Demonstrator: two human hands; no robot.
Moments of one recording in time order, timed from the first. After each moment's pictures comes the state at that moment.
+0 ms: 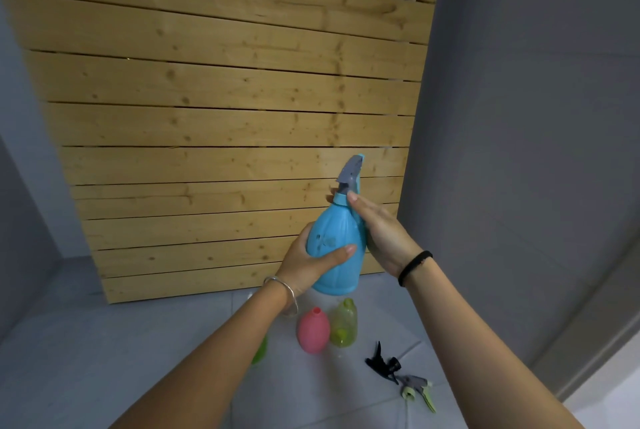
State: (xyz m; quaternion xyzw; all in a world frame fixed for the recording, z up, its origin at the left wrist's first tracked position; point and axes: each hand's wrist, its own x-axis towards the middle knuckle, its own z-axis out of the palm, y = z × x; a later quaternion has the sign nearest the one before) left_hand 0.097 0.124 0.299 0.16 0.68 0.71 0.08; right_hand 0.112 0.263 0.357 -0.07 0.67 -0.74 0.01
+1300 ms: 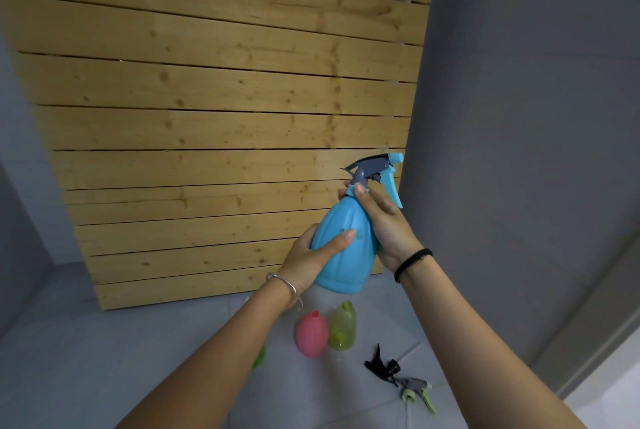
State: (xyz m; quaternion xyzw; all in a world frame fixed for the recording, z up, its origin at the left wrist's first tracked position) left_hand 0.102 0.127 0.316 0.16 0.67 0.72 0.12; right_hand 0.108 0.264 0.361 -0.02 0.59 -0.81 -0.05
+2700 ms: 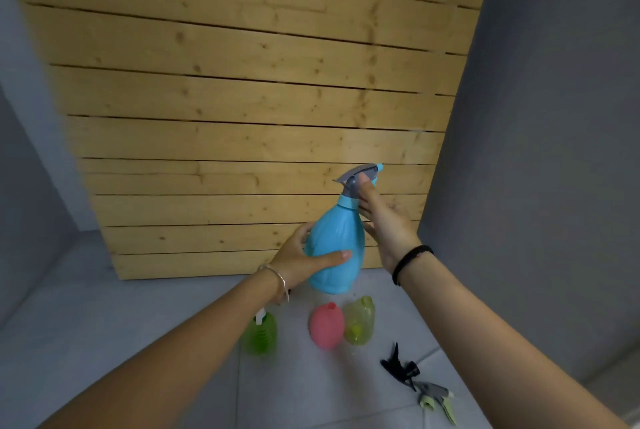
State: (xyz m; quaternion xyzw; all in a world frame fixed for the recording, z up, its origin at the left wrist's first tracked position) left_hand 0.042 0.098 0.254 0.07 0.72 0.68 0.11; right_hand 0.061 0.238 0.331 0.11 0.68 -0.72 -0.06
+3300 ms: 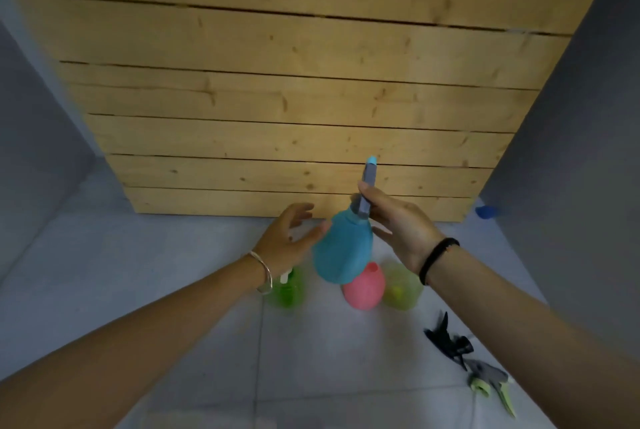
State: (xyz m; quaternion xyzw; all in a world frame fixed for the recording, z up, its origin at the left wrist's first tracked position) left_hand -0.022 0.041 0.121 0.00 0.80 0.60 0.09; right_hand -0.015 0.223 0.195 0.14 0.68 -0.71 0.15
